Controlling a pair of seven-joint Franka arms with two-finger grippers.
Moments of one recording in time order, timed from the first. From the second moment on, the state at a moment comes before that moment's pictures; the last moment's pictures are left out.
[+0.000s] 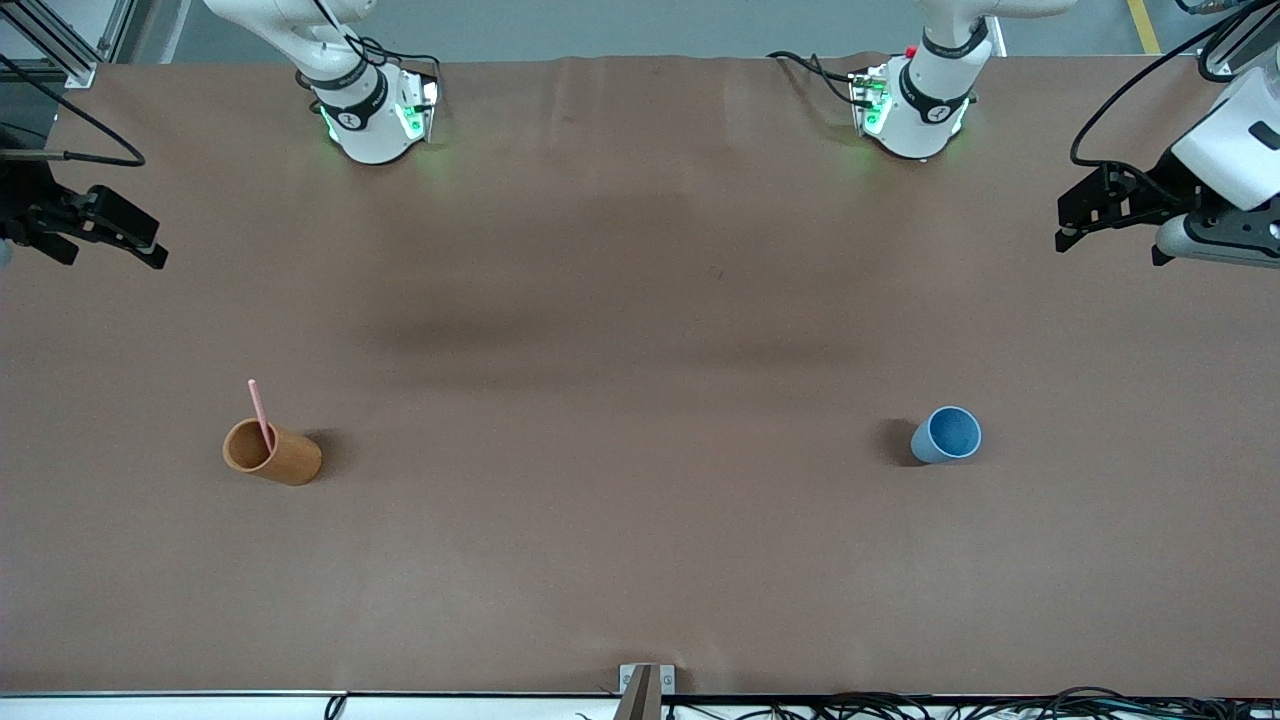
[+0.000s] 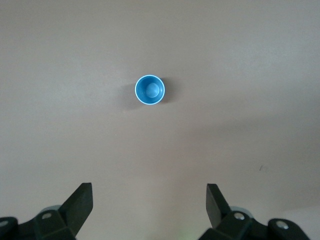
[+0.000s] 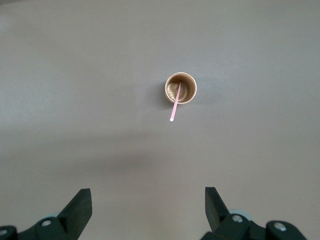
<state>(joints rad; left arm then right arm) -0.12 0.01 -0.02 -1.49 -0.02 1.51 0.04 -0.01 -0.04 0.03 -1.55 0.01 1.55 0.09</state>
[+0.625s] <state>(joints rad) -0.11 0.02 -0.02 -1.49 -0.02 1.50 0.04 -0.03 -0.03 0.03 -1.55 0.01 1.55 0.07</state>
